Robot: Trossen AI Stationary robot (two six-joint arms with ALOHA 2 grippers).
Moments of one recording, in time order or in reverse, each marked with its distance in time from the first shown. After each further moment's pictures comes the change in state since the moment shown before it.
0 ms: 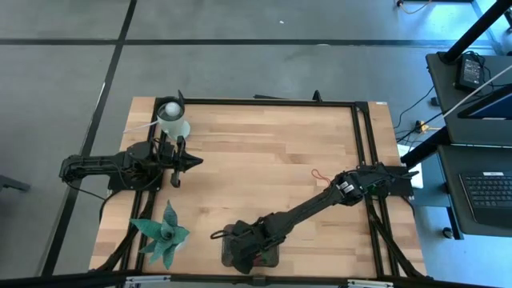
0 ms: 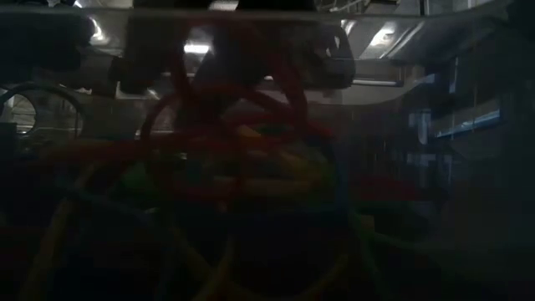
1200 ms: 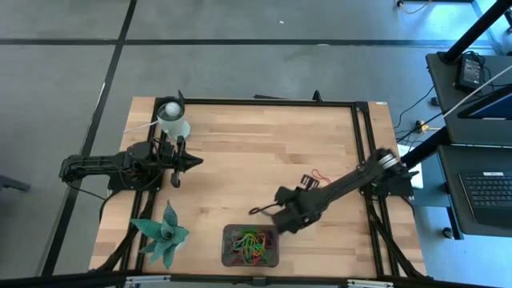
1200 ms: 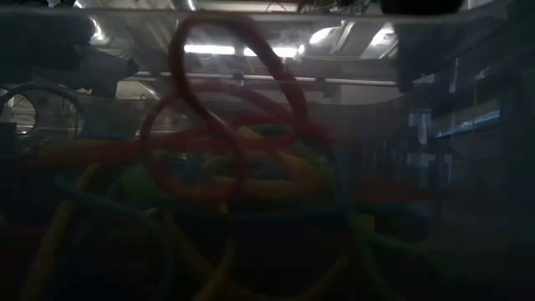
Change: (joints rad) left arm 0.000 0.000 0.000 -0.001 0.000 0.000; right arm -0.017 -0.460 -0.478 -0.519 0.349 -0.092
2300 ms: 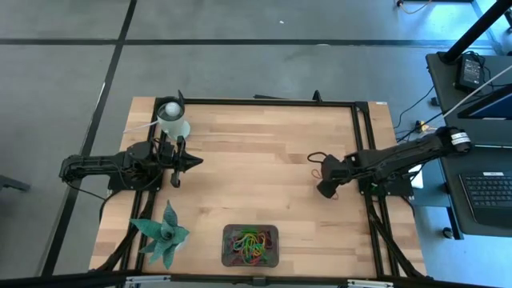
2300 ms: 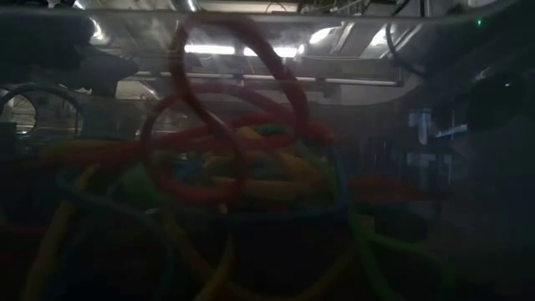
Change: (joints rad) left arm 0.000 0.000 0.000 0.001 0.000 0.000; right arm -0.334 -0.899 -1.258 0.719 -0.229 -0.013
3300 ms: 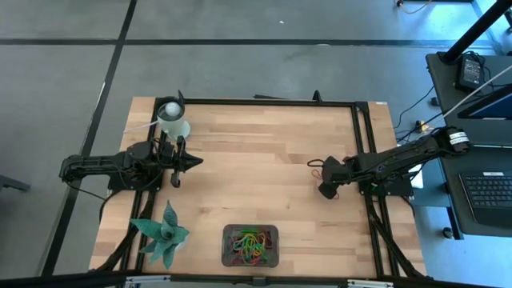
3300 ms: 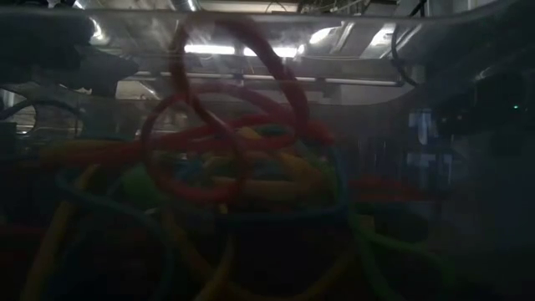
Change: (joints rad) left arm 0.000 0.000 0.000 0.000 0.000 0.000; right arm 0.004 0.056 -0.111 0.104 0.108 -0.080
